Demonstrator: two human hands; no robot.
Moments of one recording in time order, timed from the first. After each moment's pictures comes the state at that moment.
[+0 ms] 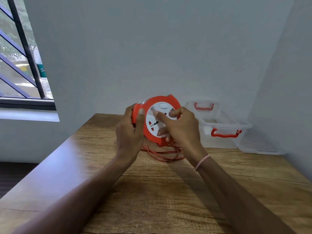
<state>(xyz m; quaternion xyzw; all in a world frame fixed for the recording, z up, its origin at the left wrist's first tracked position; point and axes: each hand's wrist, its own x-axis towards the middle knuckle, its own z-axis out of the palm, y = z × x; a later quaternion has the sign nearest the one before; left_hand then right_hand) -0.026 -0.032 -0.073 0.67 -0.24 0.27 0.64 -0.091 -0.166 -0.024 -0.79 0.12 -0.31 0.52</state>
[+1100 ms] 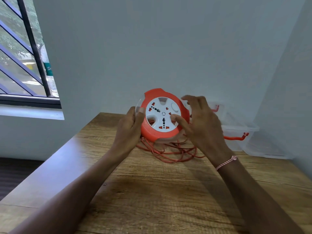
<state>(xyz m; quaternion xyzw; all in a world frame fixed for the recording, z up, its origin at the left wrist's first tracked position) -0.013 -0.012 -0.059 0.73 -0.24 0.16 0.62 -0.097 -0.209 -0.019 -0.90 0.01 -0.40 0.15</state>
